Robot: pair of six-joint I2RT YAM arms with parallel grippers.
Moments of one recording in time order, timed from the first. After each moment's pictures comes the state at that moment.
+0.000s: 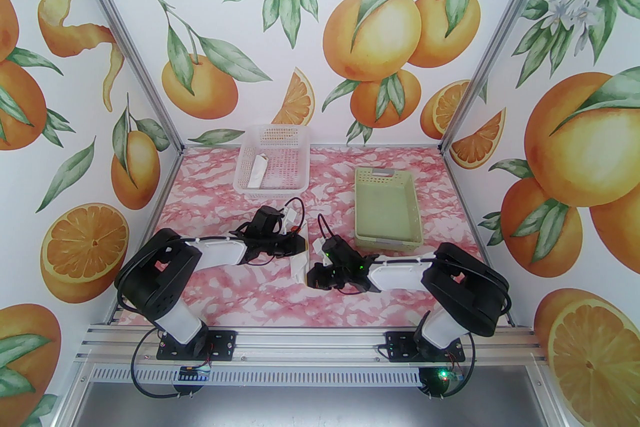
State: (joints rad) left arm -0.60 1.67 0.68 0.19 0.57 -0.76; right arm 0.88 1.61 0.57 0.14 -0.41 0.91
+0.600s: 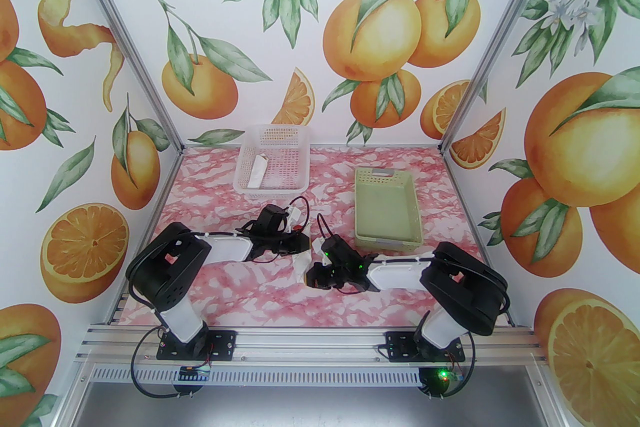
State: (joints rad) left arm -0.62 1.75 0.72 0.22 0.57 -0.76; right arm 0.88 1.62 0.58 0.14 -0.41 0.91
